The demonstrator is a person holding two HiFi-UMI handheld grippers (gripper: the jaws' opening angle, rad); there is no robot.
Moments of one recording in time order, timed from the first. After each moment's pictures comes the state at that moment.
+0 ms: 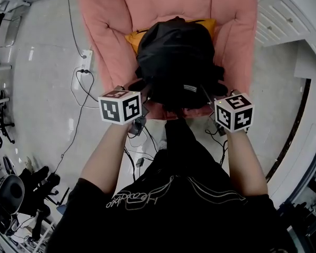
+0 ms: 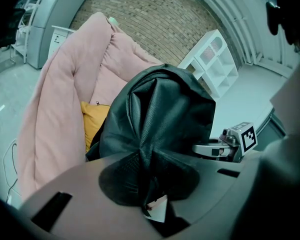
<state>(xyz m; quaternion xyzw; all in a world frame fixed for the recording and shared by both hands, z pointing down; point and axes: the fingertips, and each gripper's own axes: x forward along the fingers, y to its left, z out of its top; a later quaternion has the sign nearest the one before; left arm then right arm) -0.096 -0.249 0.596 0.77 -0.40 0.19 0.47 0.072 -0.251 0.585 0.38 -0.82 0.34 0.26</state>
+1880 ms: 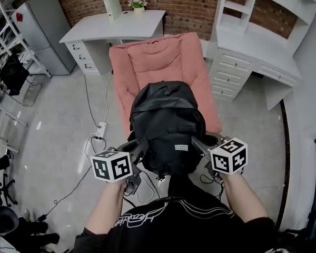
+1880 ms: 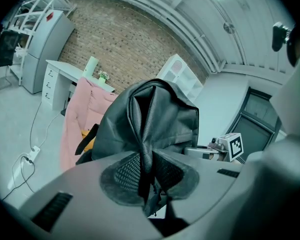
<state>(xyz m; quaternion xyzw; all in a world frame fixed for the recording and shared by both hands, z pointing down) -0.125 -0.037 0.326 0.84 -0.38 0.11 0.38 0.045 -0.035 0.329 0.40 -0.87 0.26 0.13</state>
